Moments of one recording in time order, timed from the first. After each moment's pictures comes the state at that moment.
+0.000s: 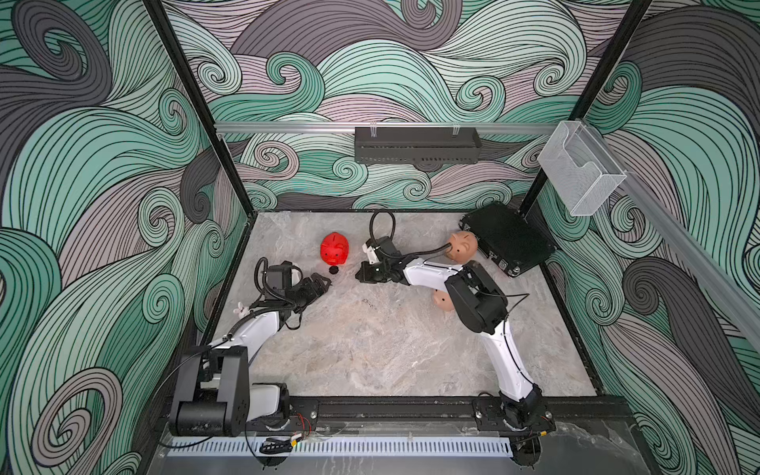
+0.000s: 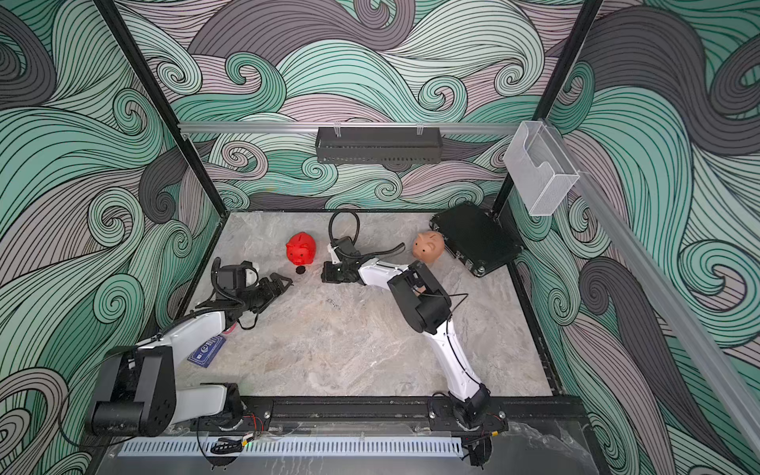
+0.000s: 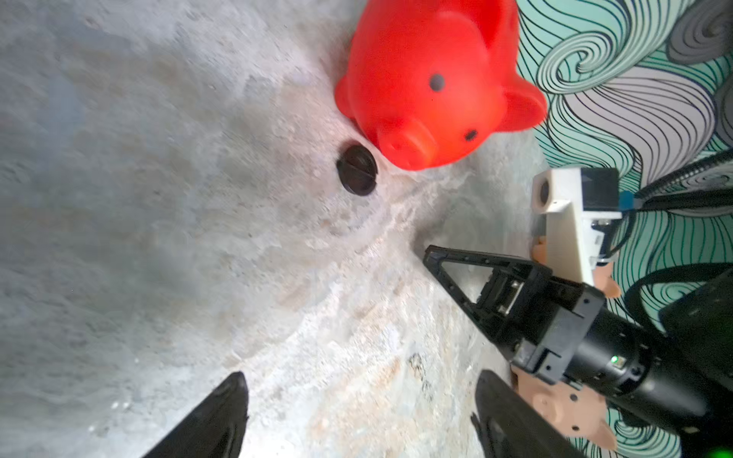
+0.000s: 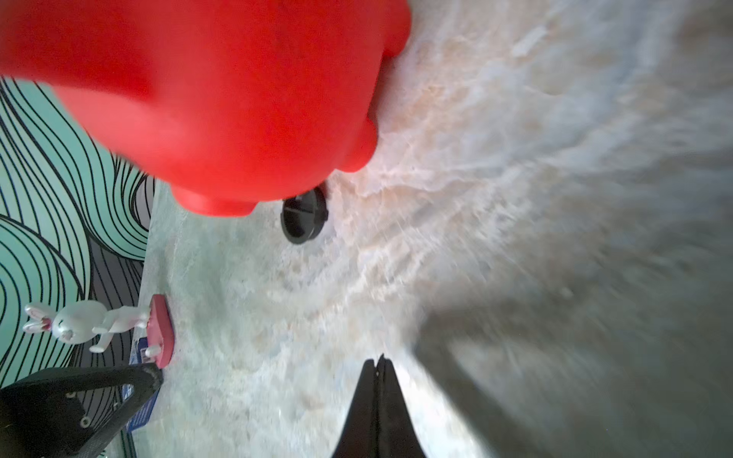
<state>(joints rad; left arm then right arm) -0.04 1.25 0.54 -0.05 0.40 -0.66 0.69 2.23 1.54 -0.09 -0.35 0.59</state>
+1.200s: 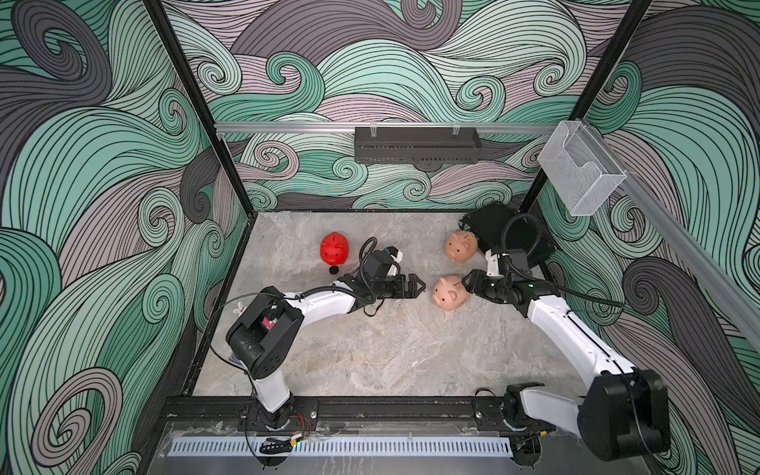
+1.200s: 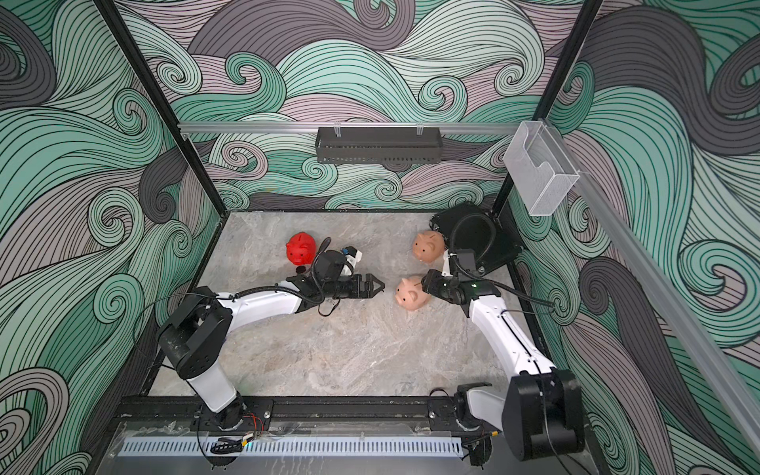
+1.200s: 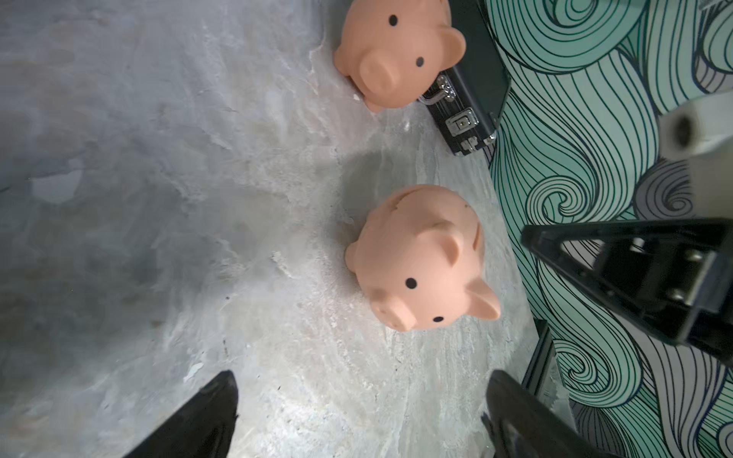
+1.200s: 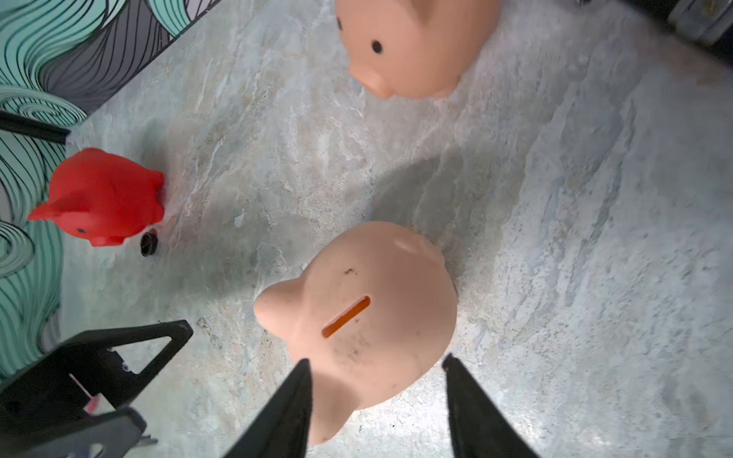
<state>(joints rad) -0.73 1.74 1.06 0.05 0.31 -0.66 0.11 1.24 0.82 -0.49 -0.25 0.47</state>
